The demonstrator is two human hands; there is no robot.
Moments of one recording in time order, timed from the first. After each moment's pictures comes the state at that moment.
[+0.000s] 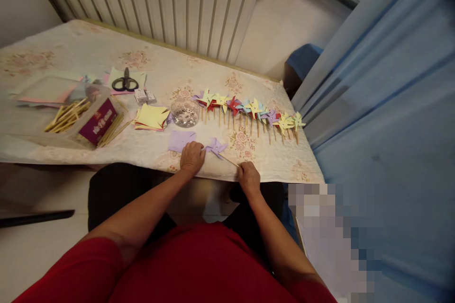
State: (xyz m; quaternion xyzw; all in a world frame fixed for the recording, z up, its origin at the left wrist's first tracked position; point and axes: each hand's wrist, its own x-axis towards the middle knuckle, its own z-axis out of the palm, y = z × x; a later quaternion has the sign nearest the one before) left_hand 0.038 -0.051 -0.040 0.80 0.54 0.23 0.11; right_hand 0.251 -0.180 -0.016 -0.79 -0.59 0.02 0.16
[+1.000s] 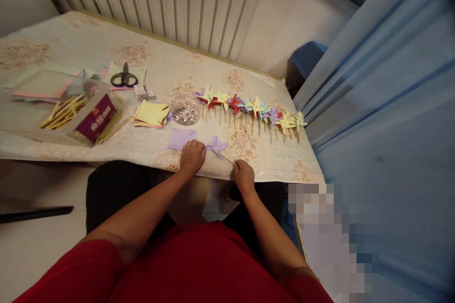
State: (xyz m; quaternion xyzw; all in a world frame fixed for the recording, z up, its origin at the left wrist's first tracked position) left_hand 0.038 -0.053 -0.037 0.81 0.54 0.22 0.09; right_hand 0.233 -0.166 -0.018 -0.79 -0.59 0.06 0.16
